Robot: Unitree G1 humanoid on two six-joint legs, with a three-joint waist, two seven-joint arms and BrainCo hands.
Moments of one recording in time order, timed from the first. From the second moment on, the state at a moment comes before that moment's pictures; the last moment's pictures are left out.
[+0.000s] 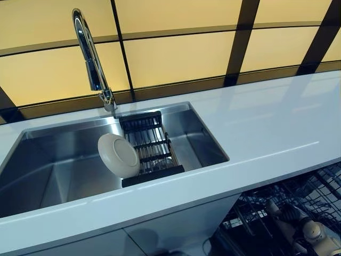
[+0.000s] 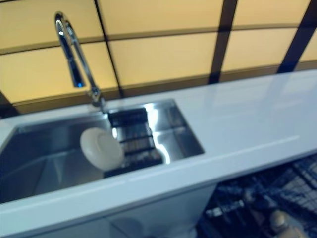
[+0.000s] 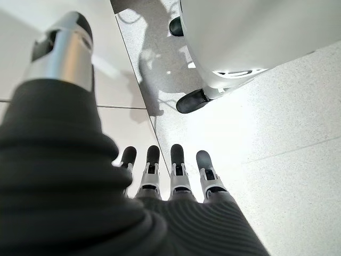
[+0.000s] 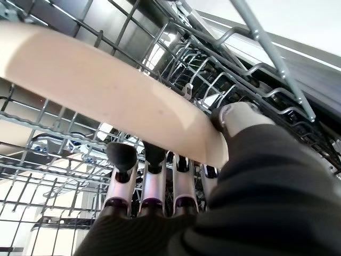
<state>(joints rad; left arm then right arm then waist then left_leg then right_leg) -0.01 0.28 -0.22 1.13 -0.21 0.14 -0.12 -0.08 -0.80 0.20 0.69 -0.25 0.01 0.08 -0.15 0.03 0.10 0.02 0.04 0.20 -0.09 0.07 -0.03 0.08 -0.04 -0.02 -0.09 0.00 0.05</state>
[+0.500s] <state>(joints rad) -0.02 0.29 -0.23 1.13 -0.21 0.13 -0.13 -0.12 -0.79 0.21 0.75 -0.25 0.00 0.06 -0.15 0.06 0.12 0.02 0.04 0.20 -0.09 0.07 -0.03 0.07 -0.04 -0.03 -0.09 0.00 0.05</state>
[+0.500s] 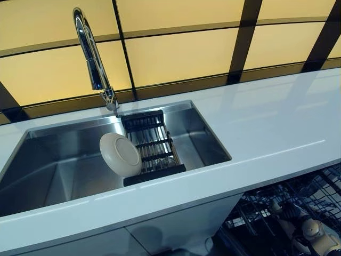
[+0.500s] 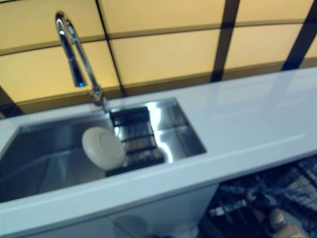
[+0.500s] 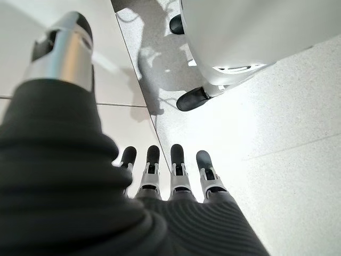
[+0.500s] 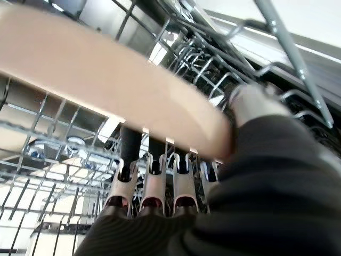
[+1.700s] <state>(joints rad) -0.02 0.31 -0.17 1.12 -0.21 0.15 -0.11 0.00 -1.10 -0.10 0.47 -0.22 0.10 0.28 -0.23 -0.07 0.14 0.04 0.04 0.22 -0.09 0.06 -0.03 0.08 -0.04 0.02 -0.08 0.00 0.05</state>
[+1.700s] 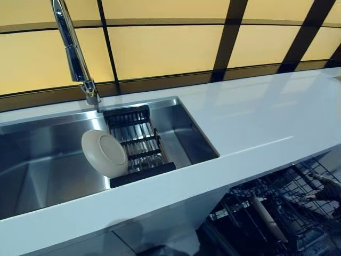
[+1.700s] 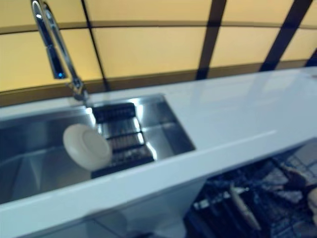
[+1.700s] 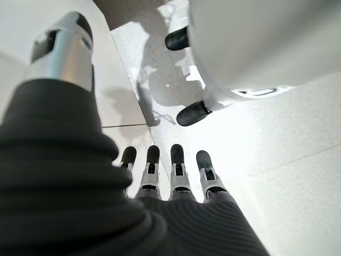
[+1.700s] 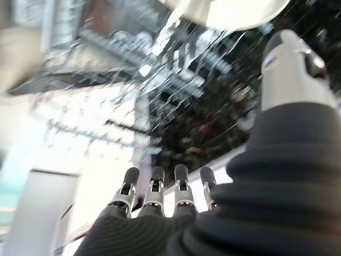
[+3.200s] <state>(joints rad) -0.04 0.32 -0.23 1.19 -0.23 0.17 -0.09 -1.19 -1.37 0.78 0.38 -0.44 -0.21 -0.06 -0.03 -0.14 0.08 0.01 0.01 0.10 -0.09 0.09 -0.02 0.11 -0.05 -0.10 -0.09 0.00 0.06</state>
